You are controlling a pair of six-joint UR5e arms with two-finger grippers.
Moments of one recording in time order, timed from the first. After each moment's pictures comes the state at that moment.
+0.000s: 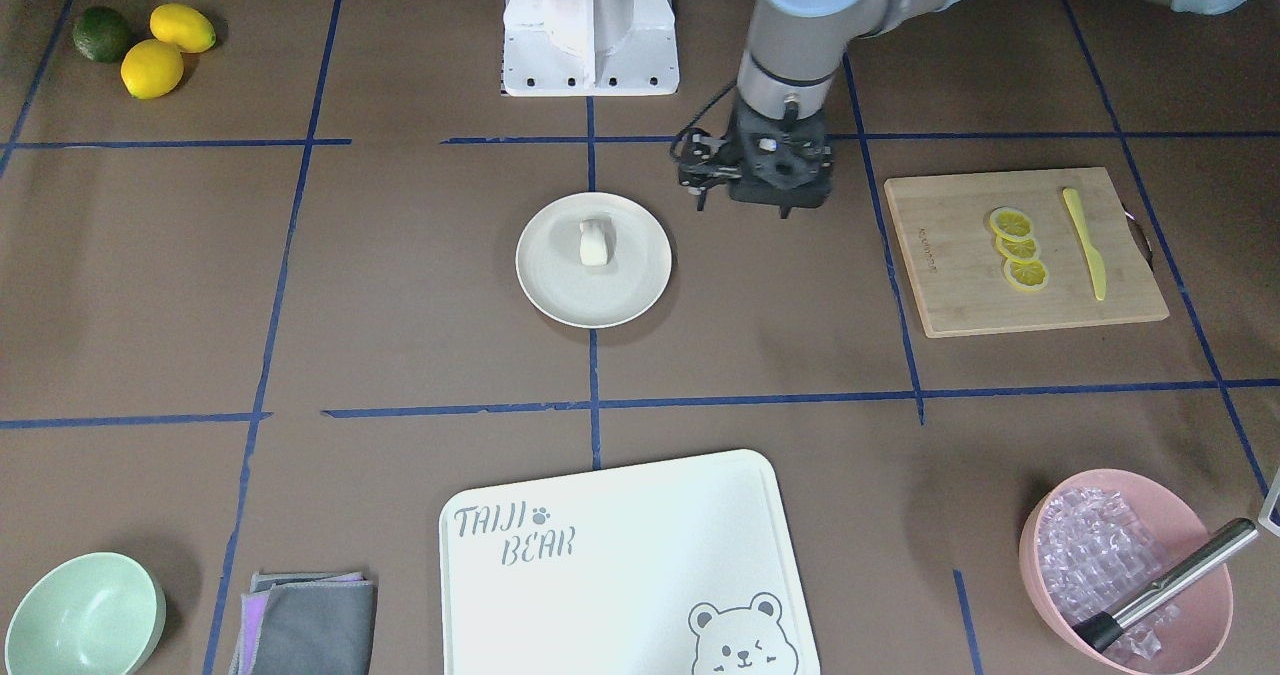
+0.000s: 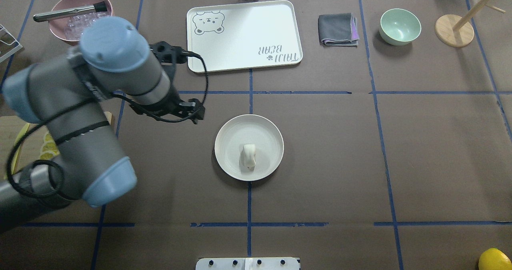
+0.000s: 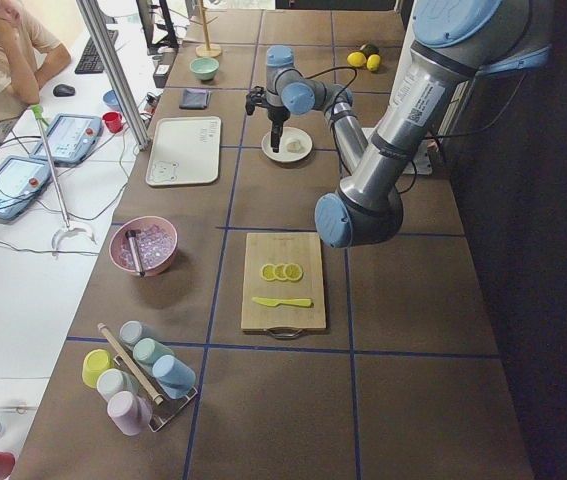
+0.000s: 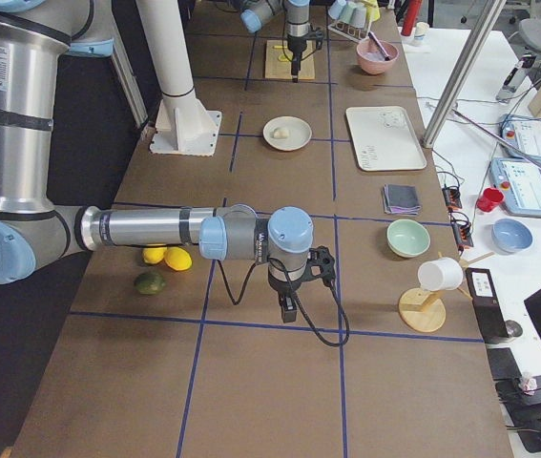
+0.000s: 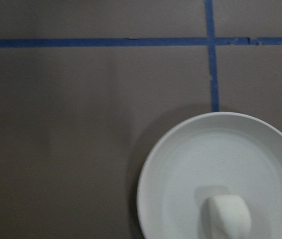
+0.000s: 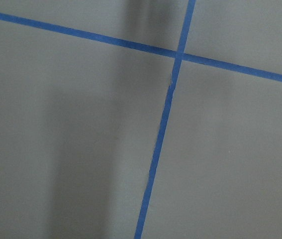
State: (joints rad) left arm -0.73 -2.09 -1.96 -1.39 -2.04 -0.91; right arm 1.54 -1.73 1.80 -1.62 2.34 -0.18
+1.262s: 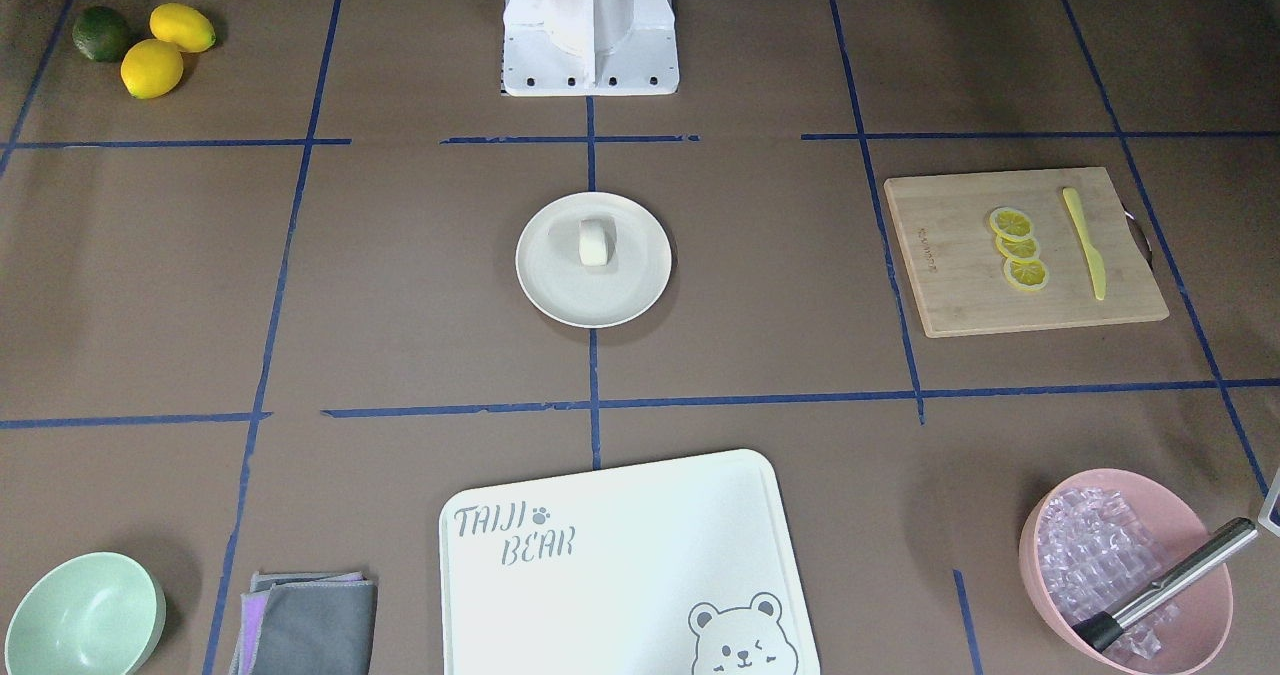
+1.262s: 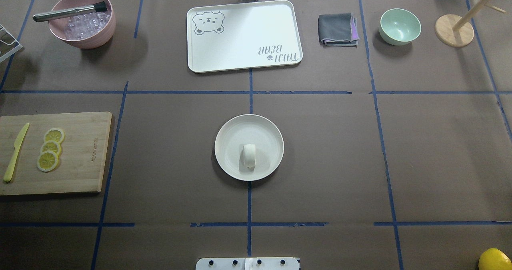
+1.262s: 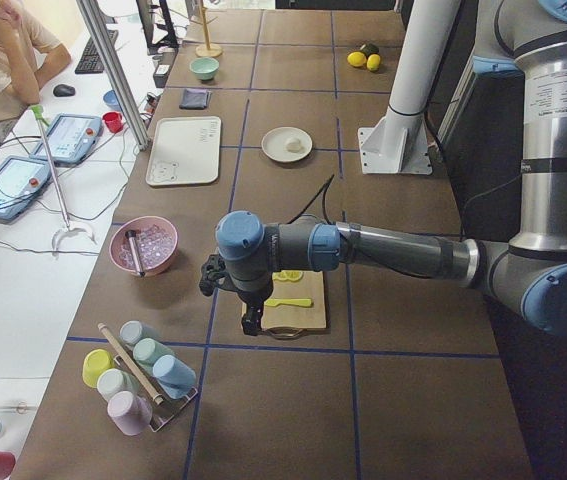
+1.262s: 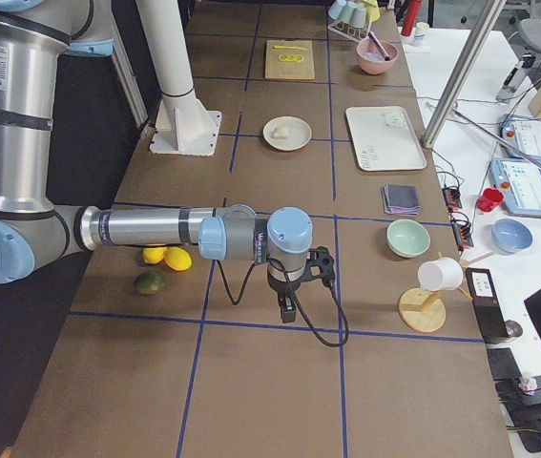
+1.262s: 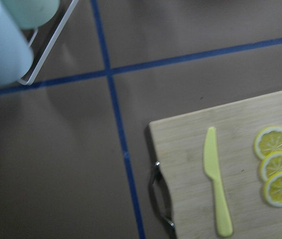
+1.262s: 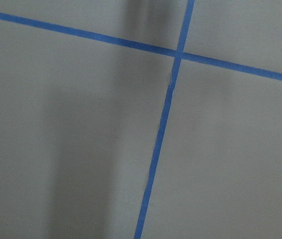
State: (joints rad) left arm -1.55 -1.47 -1.78 -1.41 -2.39 0.15; right arm 1.54 -1.73 1.80 -1.62 2.34 -0.18
